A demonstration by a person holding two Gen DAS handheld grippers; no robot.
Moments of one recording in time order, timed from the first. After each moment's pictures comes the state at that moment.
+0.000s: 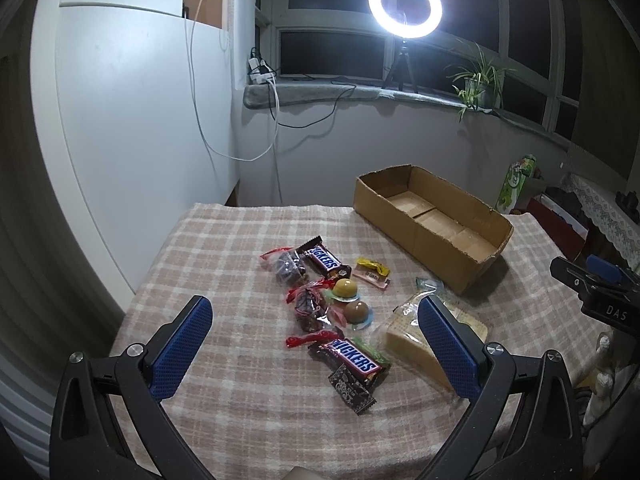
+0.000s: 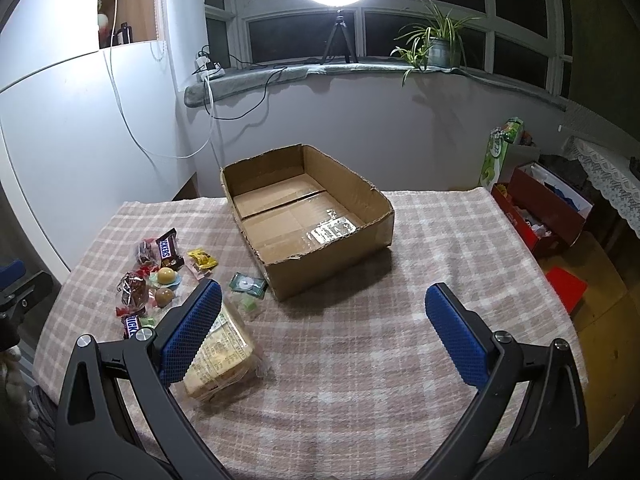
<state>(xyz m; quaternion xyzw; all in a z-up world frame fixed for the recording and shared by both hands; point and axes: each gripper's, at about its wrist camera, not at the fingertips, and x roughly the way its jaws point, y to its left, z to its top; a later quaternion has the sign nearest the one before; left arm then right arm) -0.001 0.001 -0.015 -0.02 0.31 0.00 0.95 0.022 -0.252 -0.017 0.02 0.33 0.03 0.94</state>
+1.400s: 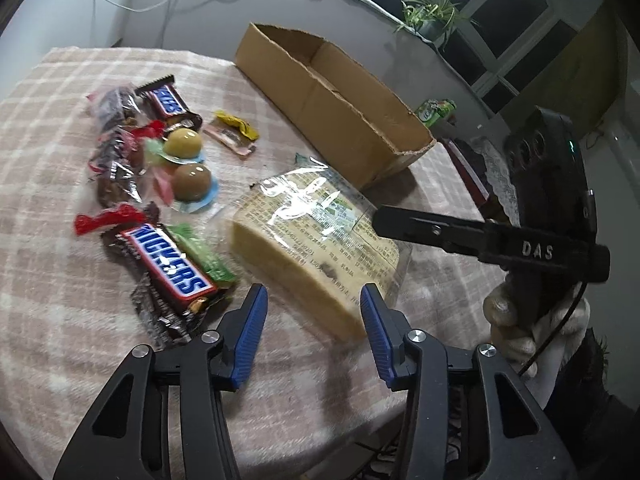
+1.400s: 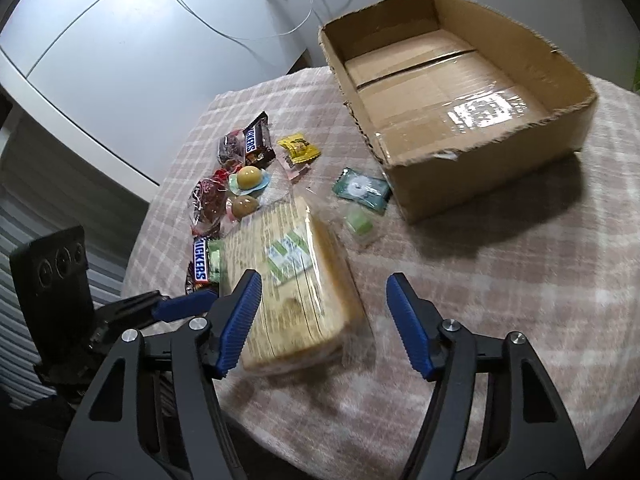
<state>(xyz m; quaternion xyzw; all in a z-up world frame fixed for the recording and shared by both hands) 0.043 -0.045 -0.109 -0.18 0.48 -0.21 0.83 0.113 -0.227 -0.108 0.10 0.54 0.29 0.79</state>
